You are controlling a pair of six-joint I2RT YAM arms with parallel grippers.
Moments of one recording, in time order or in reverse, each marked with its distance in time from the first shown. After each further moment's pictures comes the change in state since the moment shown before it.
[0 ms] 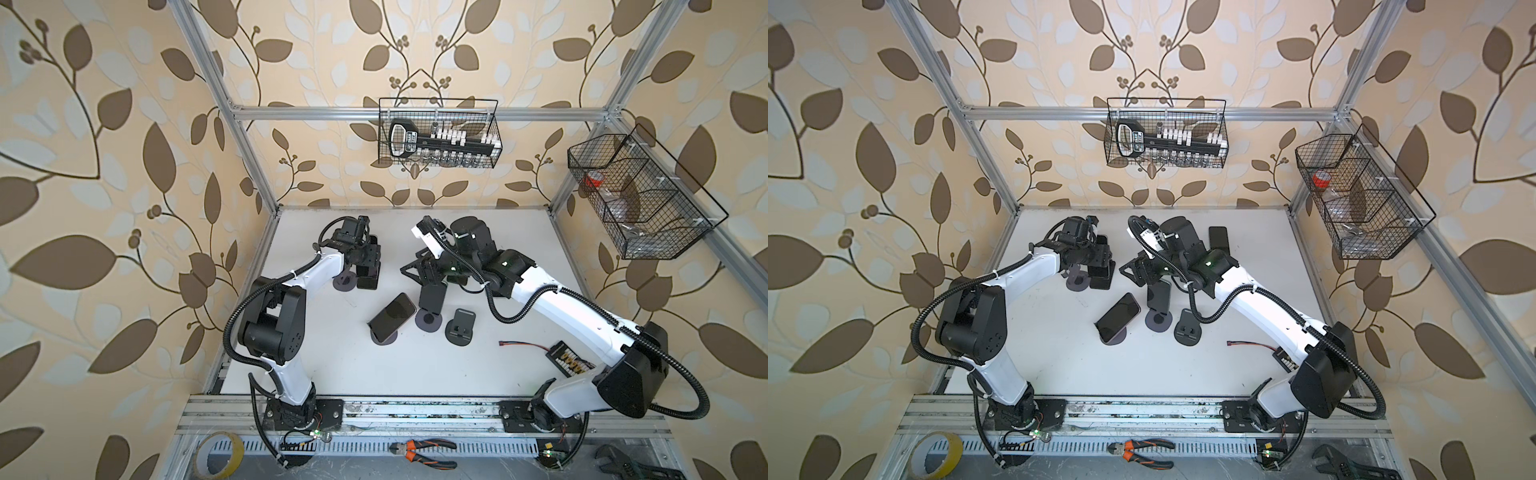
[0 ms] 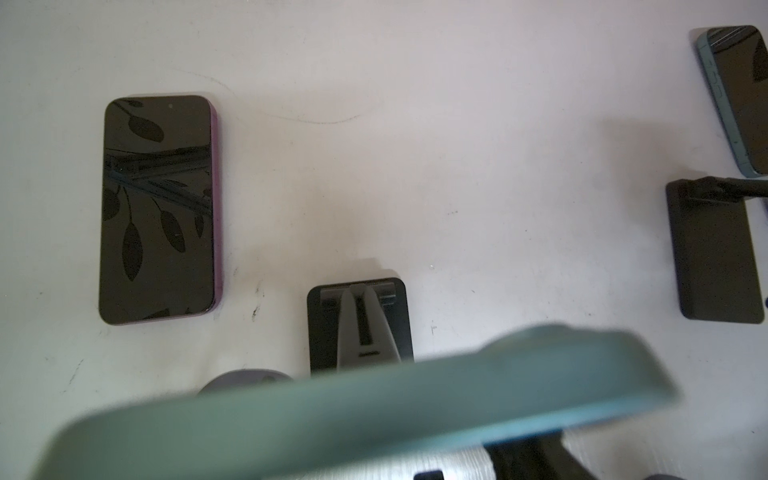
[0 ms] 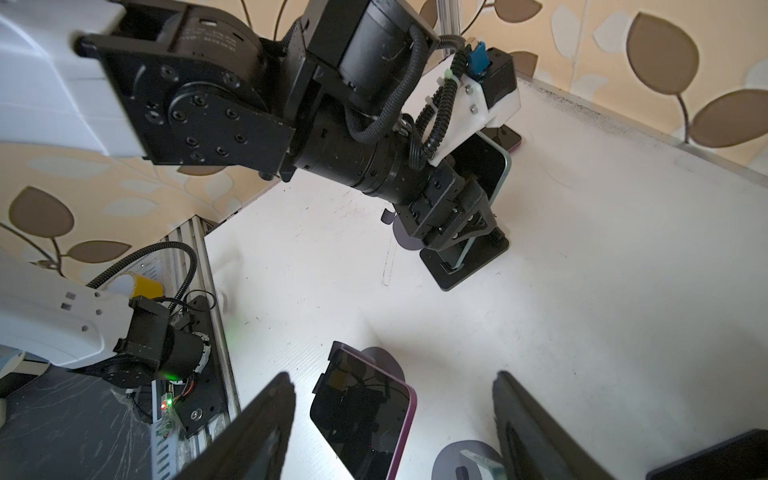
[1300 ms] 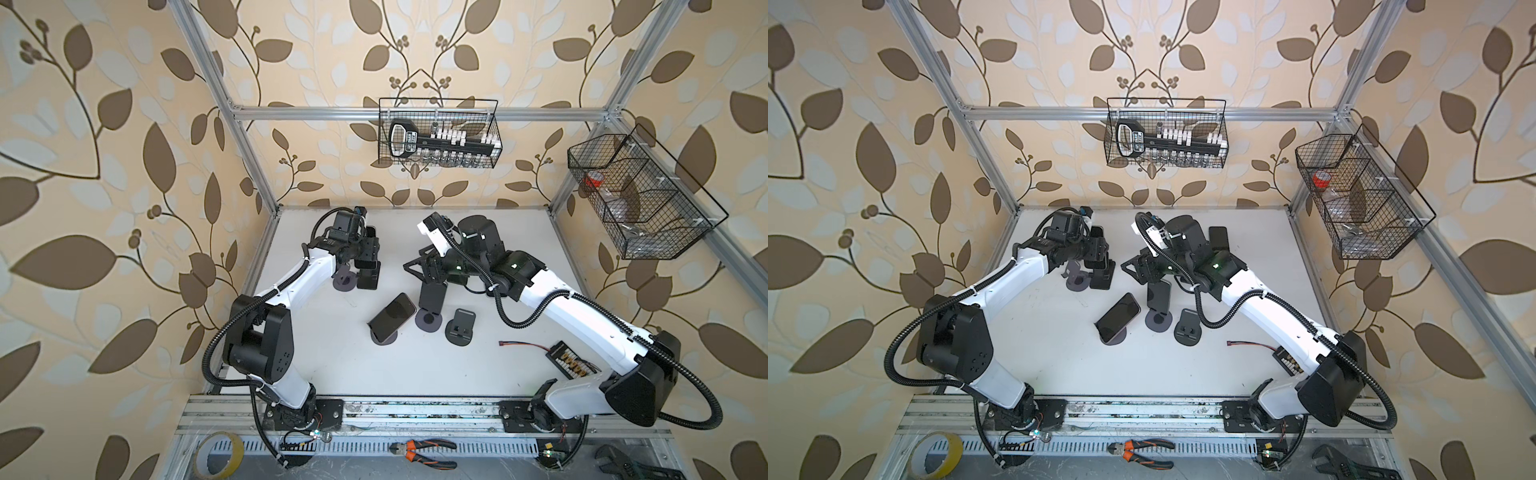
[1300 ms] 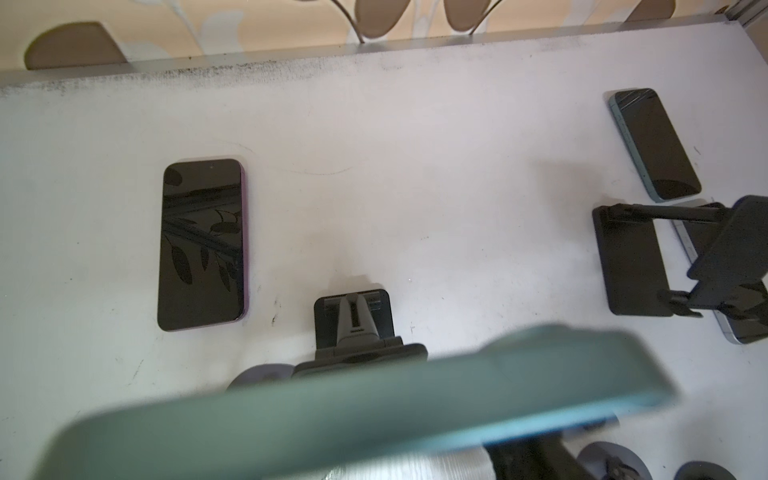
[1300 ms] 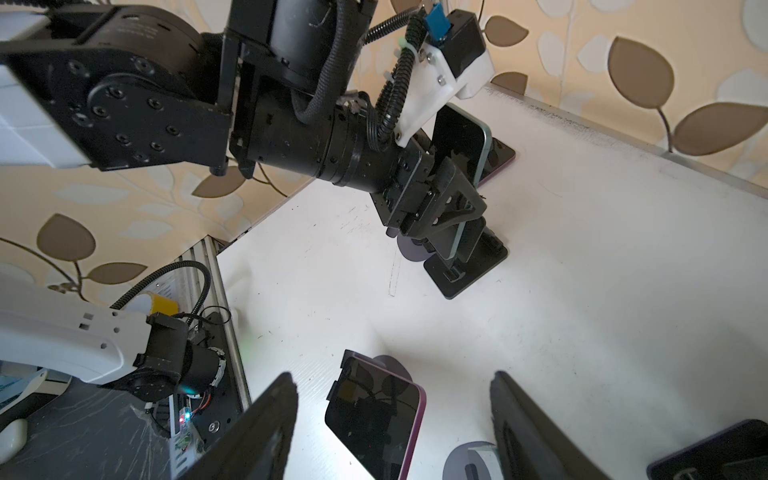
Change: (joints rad) left arm 0.000 -0.140 0.014 -0.048 0.006 0.026; right arm 0.000 -0.056 0.000 -0.005 0.011 0.050
